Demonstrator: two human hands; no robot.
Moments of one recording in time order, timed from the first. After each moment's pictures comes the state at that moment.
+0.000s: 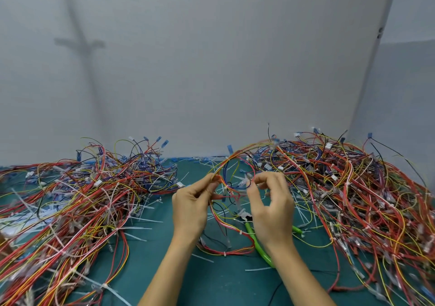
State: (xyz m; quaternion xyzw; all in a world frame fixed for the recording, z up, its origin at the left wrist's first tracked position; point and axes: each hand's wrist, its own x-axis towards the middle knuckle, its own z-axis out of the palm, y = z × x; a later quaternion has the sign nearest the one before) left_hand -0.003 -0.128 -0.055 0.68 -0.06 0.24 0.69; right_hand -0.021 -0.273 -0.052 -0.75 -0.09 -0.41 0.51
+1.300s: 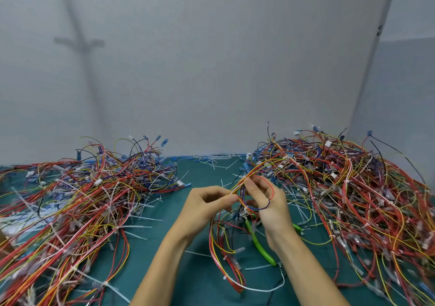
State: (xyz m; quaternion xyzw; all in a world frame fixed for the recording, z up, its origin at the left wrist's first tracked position) left_hand -0.015 -0.122 -0.044 0.72 -0.18 0.02 0.67; right_hand -0.012 -0.277 -0.053 -0.61 -0.07 -0.12 0.78
